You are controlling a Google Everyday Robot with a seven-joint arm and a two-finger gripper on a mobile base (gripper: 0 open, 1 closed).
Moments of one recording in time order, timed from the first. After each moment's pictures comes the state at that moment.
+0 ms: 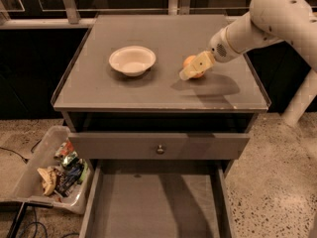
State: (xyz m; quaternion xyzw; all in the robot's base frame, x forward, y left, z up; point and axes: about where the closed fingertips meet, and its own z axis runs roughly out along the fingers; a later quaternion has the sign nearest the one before) arm 0.702 -0.148 0.863 -0.38 0.85 0.13 0.35
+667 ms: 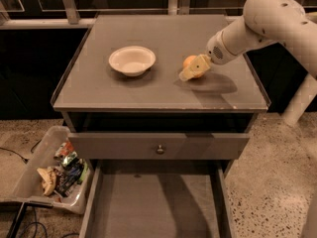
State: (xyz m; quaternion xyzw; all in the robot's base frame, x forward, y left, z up) arm 0.707 -0.145 0.850 -0.39 0.85 0.12 0.33
